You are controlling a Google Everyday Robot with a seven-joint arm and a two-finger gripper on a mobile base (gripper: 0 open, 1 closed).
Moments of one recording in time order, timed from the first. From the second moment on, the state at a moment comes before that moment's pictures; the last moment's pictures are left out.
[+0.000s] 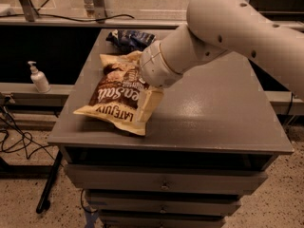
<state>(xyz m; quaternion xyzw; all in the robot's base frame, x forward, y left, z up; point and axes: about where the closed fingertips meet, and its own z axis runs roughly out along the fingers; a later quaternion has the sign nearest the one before) 0.526 0.057 0.892 -0.78 0.49 0.13 0.37</state>
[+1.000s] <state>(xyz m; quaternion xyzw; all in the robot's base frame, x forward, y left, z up) 0.529 0.071 0.852 -0.78 0.52 0.14 0.31</state>
